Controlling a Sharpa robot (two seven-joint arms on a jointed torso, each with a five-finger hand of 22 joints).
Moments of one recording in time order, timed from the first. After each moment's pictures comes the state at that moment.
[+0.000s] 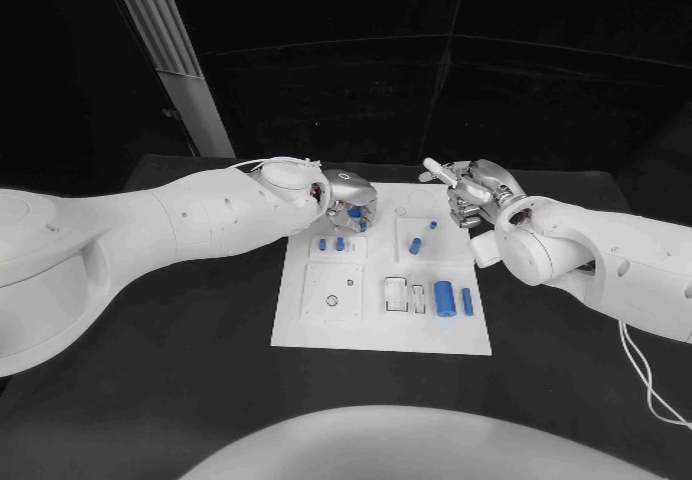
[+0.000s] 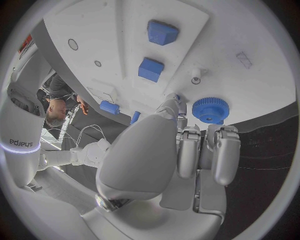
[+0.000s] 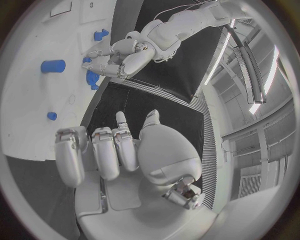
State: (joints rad) left arm 1.28 -0.42 -0.23 0.97 -1.61 -0.09 0.23; left_hand 1.77 -0.03 0.12 0.29 0.06 1.01 0.15 0.08 0.13 1.02 0.09 0.22 0.06 1.47 0.03 1.57 1.31 0.01 1.47 0.12 1.57 1.31; right arm 1.17 -0.75 -0.05 1.44 -0.41 -0.41 0.13; right_hand 1.22 0.29 -0.34 0.29 0.06 0.58 0.17 0.55 0.11 1.47 0.14 1.57 1.31 1.46 0.08 1.57 1.31 0.01 1.47 0.19 1.57 1.31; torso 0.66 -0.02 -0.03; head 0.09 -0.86
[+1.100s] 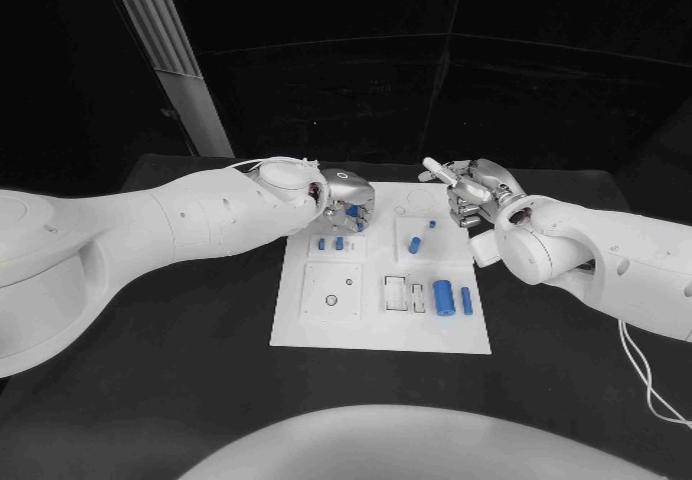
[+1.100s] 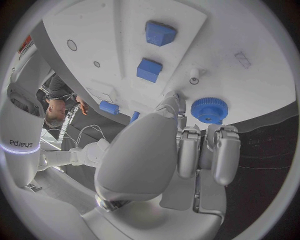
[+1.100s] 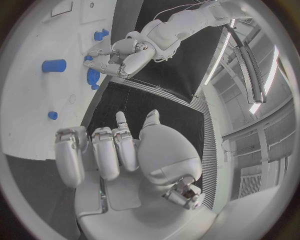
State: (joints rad) left arm 1.28 -0.42 -0.23 0.97 -1.61 -0.10 0.23; left_hand 1.77 -0.03 0.16 0.28 0.05 1.09 0.13 0.10 0.14 1.12 0.07 0.22 0.06 1.47 0.03 1.57 1.31 0.01 1.47 0.12 1.57 1.31; right arm 1.17 -0.75 -0.05 1.44 -0.41 -0.41 0.12; right_hand 1.22 0.29 -0.34 0.29 0.06 0.58 0.17 0.55 0.11 1.47 0.14 1.57 1.31 1.46 0.08 1.57 1.31 0.01 1.47 0.19 1.57 1.31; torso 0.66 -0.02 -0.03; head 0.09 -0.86
